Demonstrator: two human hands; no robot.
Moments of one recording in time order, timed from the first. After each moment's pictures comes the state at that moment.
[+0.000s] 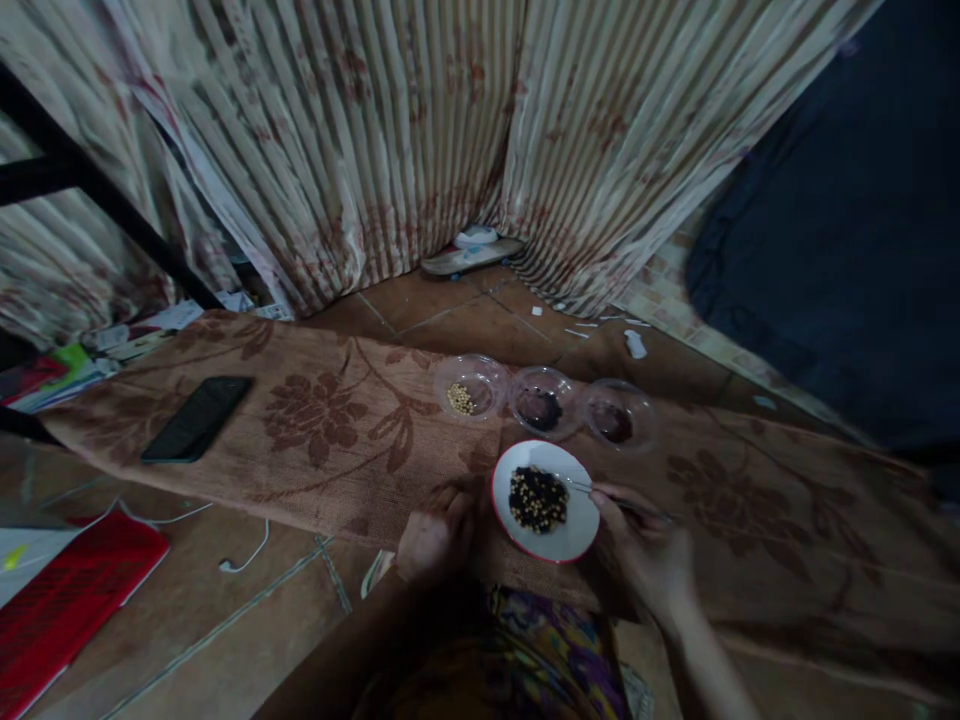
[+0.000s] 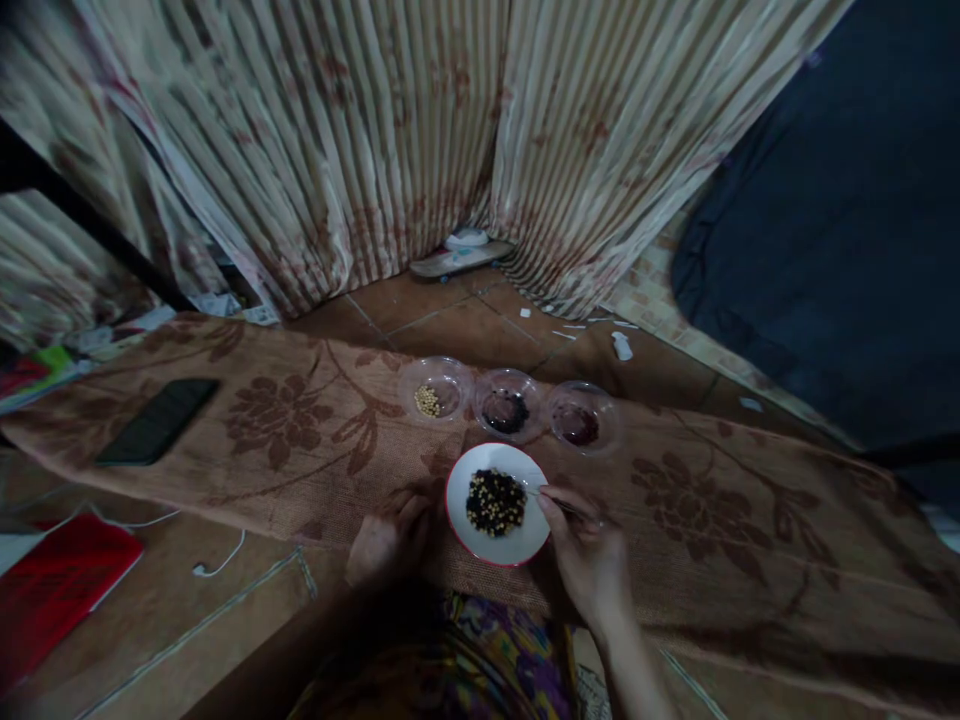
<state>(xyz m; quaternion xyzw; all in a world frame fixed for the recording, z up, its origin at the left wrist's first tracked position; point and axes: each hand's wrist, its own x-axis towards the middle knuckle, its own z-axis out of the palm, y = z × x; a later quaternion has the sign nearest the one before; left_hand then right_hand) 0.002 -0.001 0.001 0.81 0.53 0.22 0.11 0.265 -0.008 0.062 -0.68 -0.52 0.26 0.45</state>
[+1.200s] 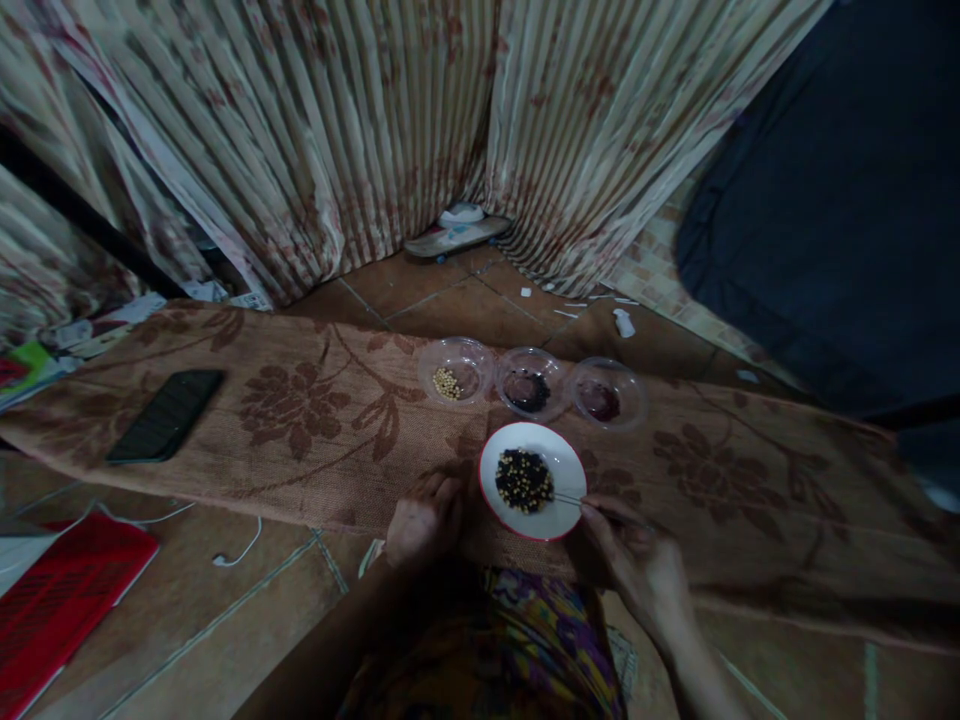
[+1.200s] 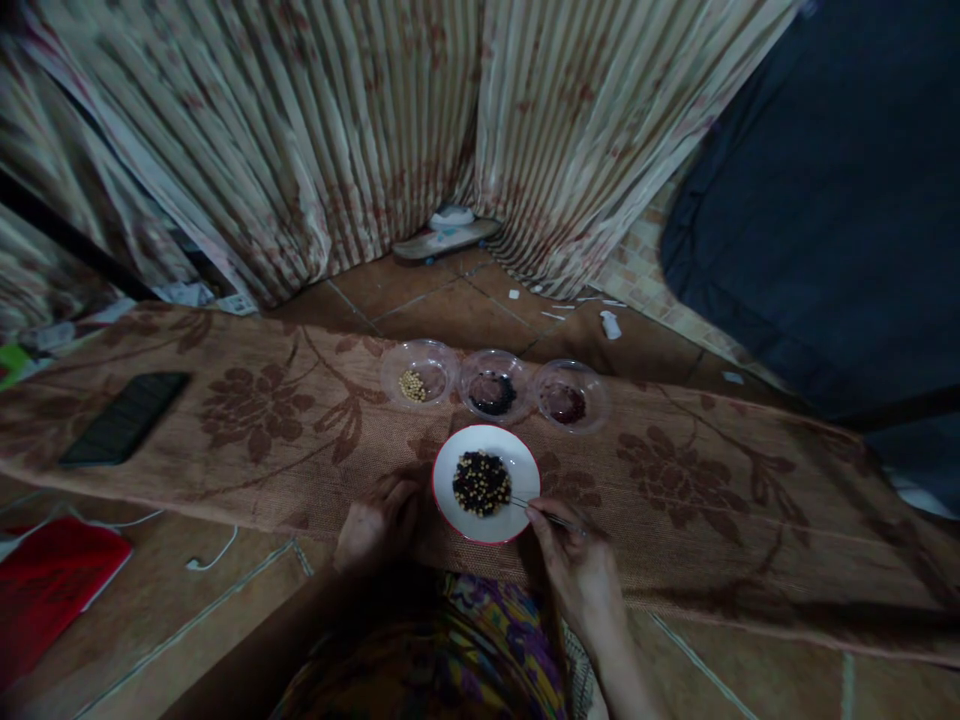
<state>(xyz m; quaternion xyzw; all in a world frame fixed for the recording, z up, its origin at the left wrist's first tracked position) 0.001 0.000 0.001 0.81 0.53 0.21 0.11 0.267 -0.043 0.075 -0.72 -0.55 0.27 0.33</state>
